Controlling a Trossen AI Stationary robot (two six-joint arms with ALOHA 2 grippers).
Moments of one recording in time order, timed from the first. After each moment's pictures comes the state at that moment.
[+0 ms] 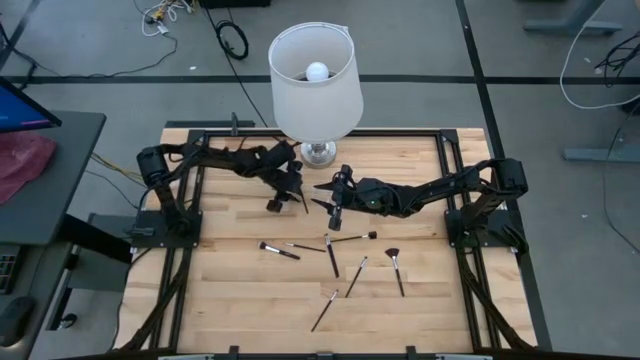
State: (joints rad) left arm 0.47 1.79 0.90 -0.13 0.47 0.78; right arm -0.02 1.68 0.82 0.61 0.24 -0.15
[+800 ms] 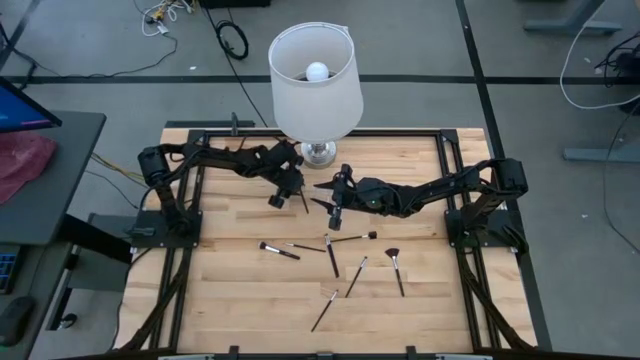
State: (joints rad) left arm 0.47 1.79 0.90 -0.07 0.29 0.90; right arm -0.02 1.68 0.82 0.64 0.24 -0.19
